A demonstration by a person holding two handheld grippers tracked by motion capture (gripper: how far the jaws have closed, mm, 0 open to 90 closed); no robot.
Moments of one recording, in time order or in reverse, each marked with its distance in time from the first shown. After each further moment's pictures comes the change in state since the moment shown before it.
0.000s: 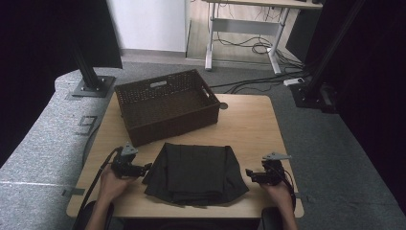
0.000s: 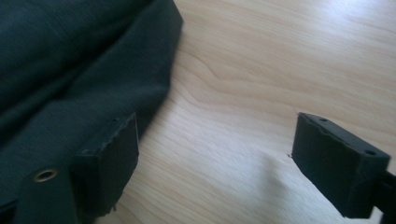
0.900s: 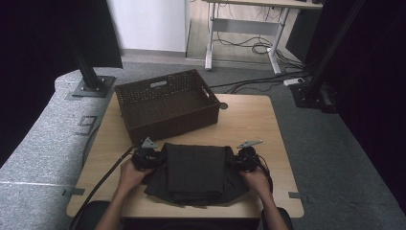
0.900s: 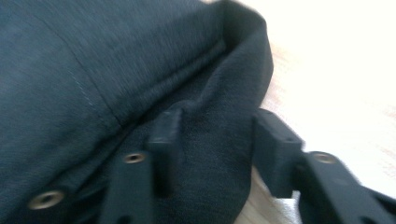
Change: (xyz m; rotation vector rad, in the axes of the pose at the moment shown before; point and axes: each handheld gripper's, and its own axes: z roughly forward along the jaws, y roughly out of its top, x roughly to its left) left arm -0.011 0.020 0.058 0.065 -0.135 0.021; right arm 0.032 0.044 0.068 0.127 0.117 -0.095
